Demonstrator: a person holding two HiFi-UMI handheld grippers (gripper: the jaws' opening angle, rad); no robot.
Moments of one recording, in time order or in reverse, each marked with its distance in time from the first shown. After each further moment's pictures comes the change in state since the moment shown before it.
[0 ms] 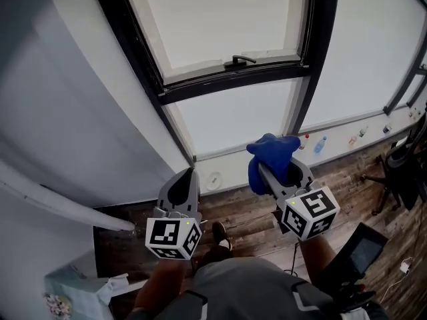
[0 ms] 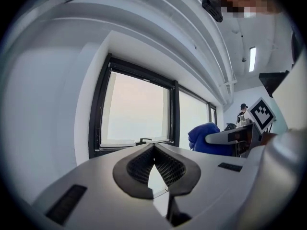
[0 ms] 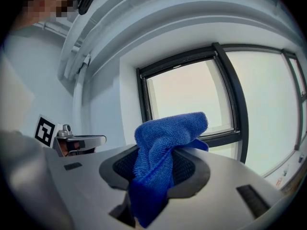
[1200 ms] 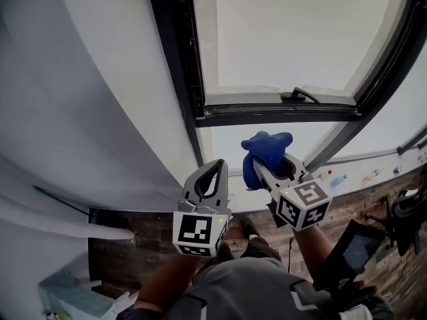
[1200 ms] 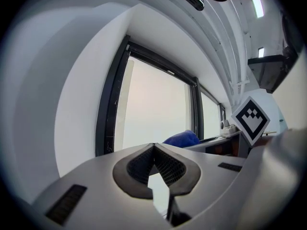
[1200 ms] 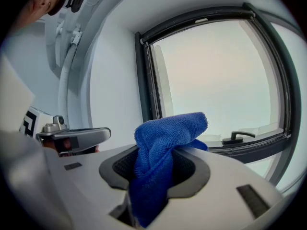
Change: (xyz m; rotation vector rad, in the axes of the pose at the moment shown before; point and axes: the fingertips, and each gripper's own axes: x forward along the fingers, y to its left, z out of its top) left arm 0.168 0.213 0.025 -0.010 -0.028 0.038; right arm 0.337 0.027 0.019 -0.038 0.126 0.124
